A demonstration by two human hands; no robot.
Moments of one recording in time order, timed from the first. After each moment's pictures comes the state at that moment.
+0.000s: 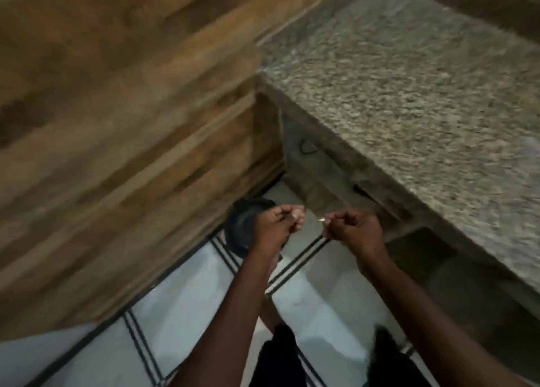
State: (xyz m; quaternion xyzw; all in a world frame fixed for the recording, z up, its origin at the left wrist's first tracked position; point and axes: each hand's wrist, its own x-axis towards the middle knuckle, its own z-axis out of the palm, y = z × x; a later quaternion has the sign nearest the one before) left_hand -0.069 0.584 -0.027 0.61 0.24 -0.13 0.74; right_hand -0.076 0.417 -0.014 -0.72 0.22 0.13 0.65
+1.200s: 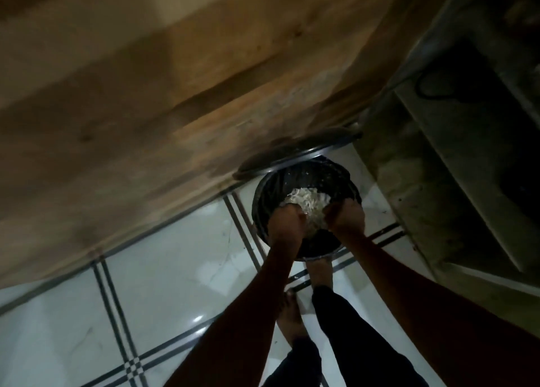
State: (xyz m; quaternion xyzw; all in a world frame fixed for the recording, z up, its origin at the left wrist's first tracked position) left_hand 0.014 0.771 -0.509 0.89 0.26 -0.23 0.28; right_hand 0.068 0.644 -0.495 -0.94 0.07 0.25 0.22
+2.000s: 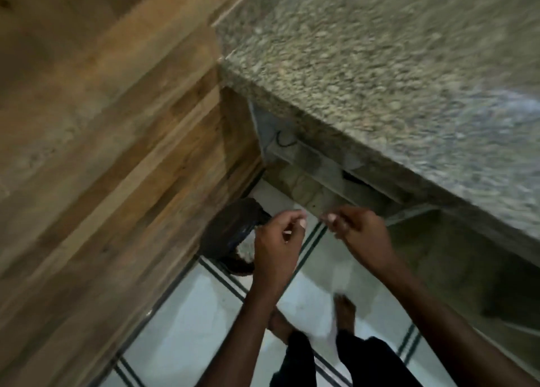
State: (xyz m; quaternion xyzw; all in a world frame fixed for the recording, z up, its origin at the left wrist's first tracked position) left_hand -0.039 0.604 -0.079 0.84 0.01 -0.07 0.54; right_hand -0.045 0.422 -0.071 -0.88 0.12 0.08 0.45
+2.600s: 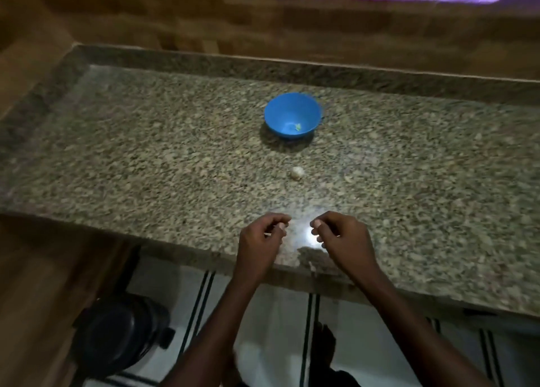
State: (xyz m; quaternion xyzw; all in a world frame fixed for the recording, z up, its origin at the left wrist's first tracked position) left_hand -0.152 0.134 0.016 0.79 -0.20 -0.20 0.54; right_hand -0.258 -0.014 0.049 -0.81 0.34 -0.09 0.47
